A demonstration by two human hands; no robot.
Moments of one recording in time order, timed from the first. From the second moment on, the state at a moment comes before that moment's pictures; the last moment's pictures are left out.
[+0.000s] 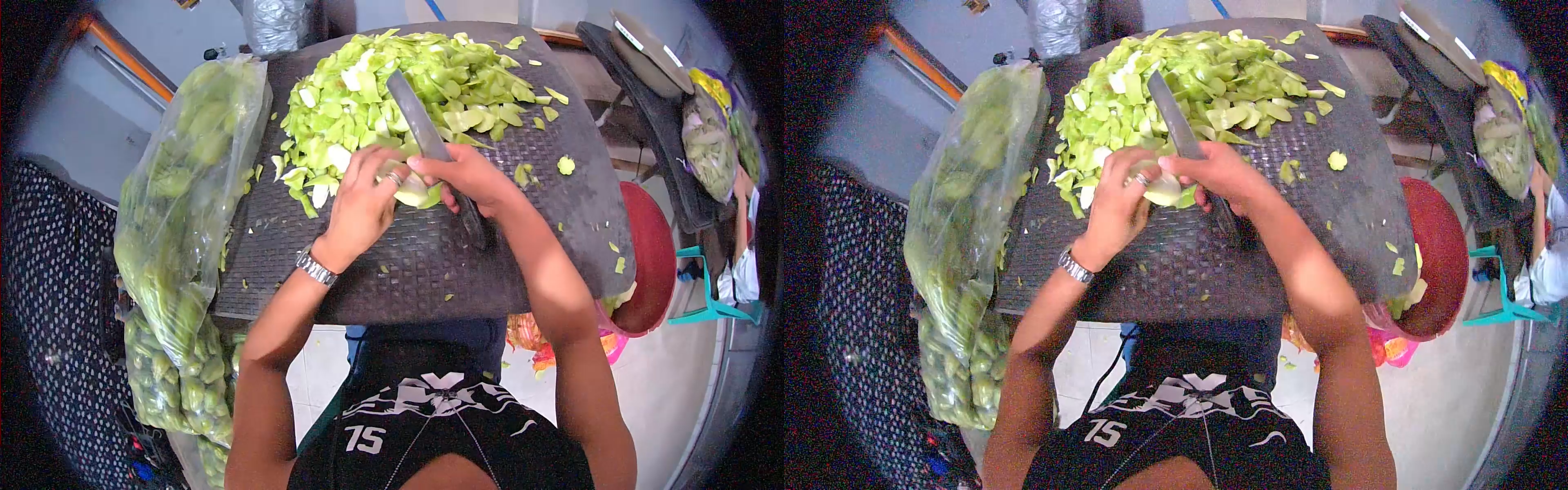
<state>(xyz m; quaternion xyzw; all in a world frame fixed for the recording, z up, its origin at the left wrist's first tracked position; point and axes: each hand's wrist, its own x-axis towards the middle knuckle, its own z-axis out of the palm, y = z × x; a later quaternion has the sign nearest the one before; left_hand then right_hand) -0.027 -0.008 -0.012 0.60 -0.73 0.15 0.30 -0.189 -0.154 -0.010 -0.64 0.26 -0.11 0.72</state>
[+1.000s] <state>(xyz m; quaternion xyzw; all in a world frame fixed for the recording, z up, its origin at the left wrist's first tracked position) 0.059 -0.029 -0.014 0.29 -0.04 -0.41 0.87 -0.189 -0.110 0.021 -0.73 0.23 -0.04 0.65</state>
